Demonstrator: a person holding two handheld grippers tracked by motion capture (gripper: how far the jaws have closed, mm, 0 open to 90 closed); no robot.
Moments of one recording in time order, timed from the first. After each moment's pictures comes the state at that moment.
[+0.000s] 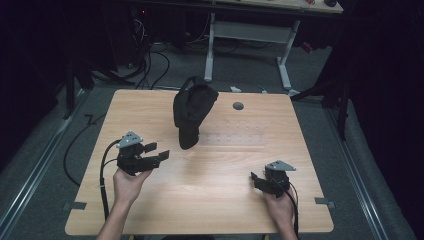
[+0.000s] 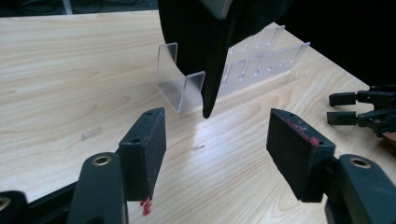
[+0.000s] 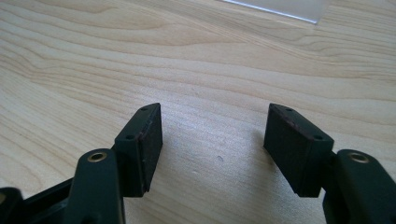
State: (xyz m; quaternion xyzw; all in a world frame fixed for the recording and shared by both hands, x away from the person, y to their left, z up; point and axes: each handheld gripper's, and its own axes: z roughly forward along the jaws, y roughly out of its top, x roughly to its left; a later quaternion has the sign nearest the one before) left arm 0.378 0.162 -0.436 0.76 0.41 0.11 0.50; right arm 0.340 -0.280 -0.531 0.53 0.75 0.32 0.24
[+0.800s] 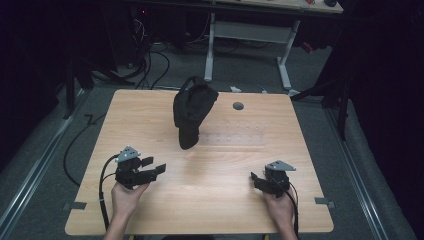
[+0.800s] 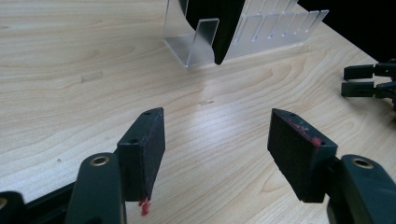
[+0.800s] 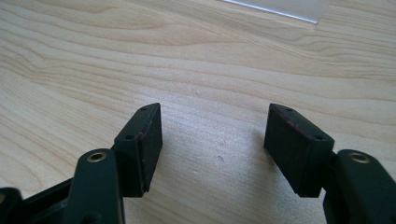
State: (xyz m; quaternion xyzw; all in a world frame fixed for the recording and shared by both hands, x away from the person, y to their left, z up) left arm 0.361 0.172 -0.474 0.76 0.44 0.09 0.48; right arm 0.340 -0.280 -0.531 0.53 0.75 0.32 0.24
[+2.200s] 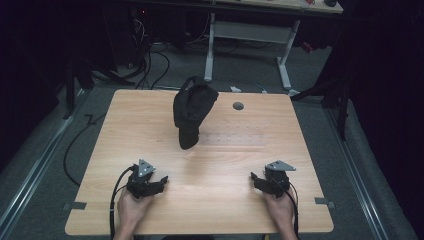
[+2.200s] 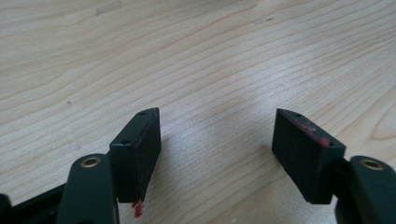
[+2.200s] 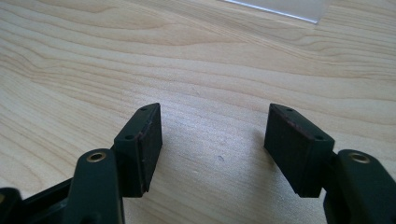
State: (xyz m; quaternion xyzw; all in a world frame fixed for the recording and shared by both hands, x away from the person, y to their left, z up) left arm 0.356 0.150 -0.536 0.80 0.43 0.19 0.36; right arm 0.340 -0.280 -0.531 0.53 0.75 0.32 0.24
